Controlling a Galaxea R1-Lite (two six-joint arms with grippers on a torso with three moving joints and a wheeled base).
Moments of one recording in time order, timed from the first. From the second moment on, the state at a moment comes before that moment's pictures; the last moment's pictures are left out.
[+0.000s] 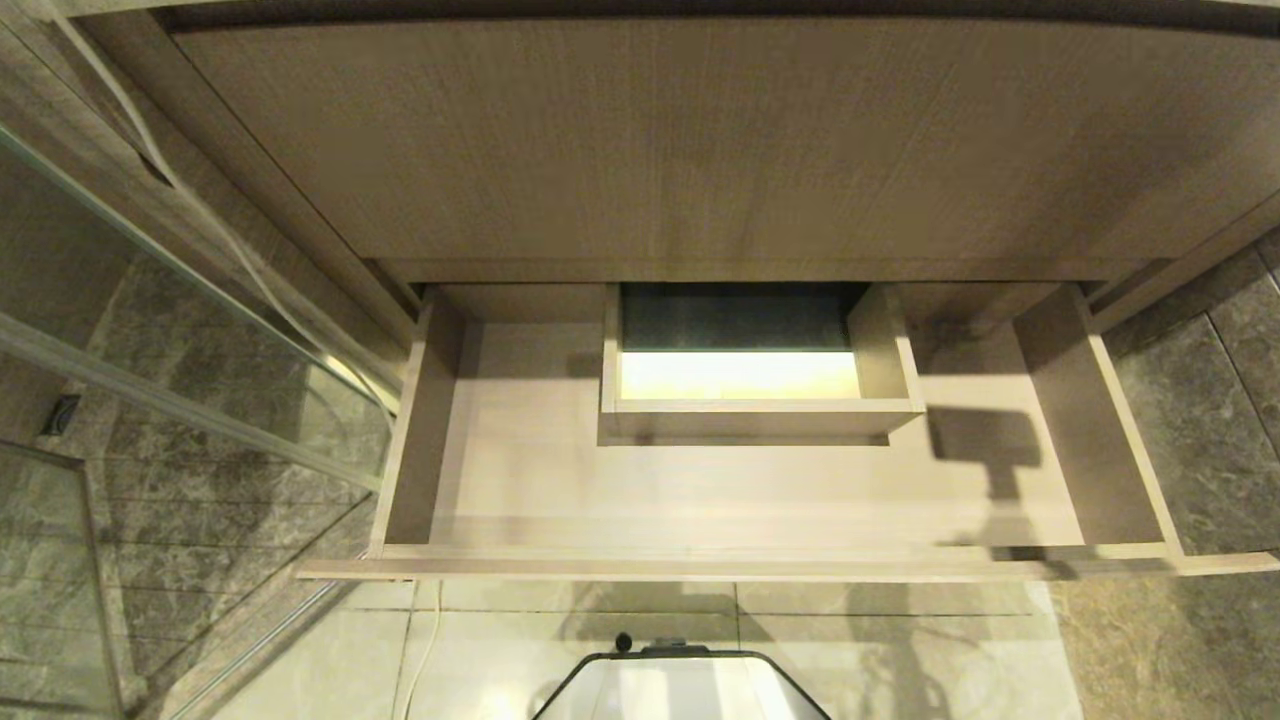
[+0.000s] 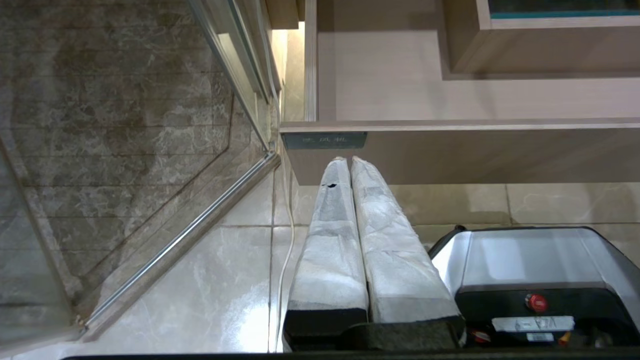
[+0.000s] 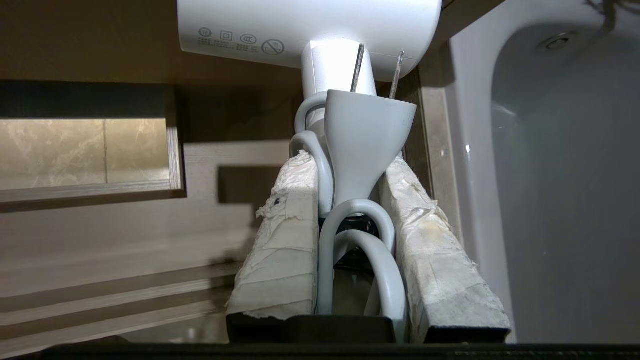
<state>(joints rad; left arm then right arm) 0.00 0.00 0.00 0.00 0.00 0.00 -0.27 1.14 -1.78 0.68 -0.09 -0.23</state>
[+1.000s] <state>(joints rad) 0.00 0.00 0.00 0.00 0.00 0.00 -0.27 1.05 -1.64 0.68 -0.08 -0.24</state>
